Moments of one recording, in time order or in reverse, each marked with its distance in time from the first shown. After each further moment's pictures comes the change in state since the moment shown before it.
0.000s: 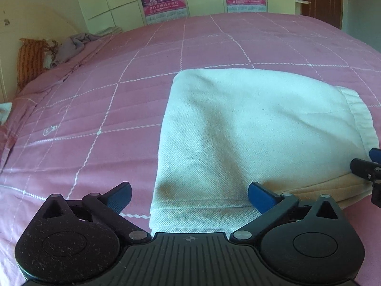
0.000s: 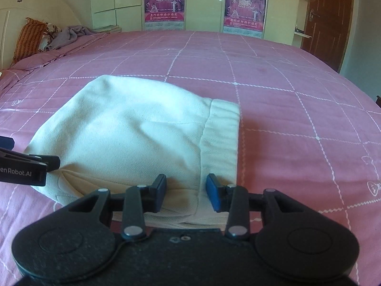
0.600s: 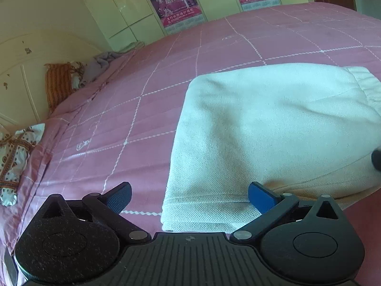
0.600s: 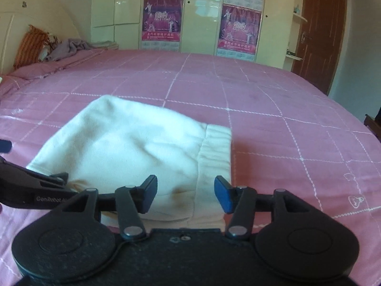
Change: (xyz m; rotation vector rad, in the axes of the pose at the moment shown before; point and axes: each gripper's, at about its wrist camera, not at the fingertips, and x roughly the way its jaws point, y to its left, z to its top) left arm -0.013 -0.036 -0.004 0.077 -0.025 0.207; right arm -0.031 0.017 -0.003 -0.050 -0.081 -0.081
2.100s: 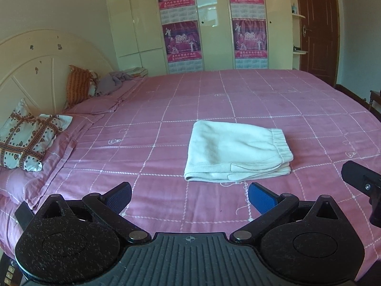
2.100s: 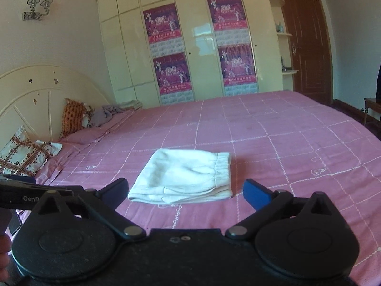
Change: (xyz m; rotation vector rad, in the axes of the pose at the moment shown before) left arm -0.288 0.129 -0.090 -0.223 -0.171 -0.184; right arm -0.291 -0.031 -0.044 0.249 -0.265 0.175
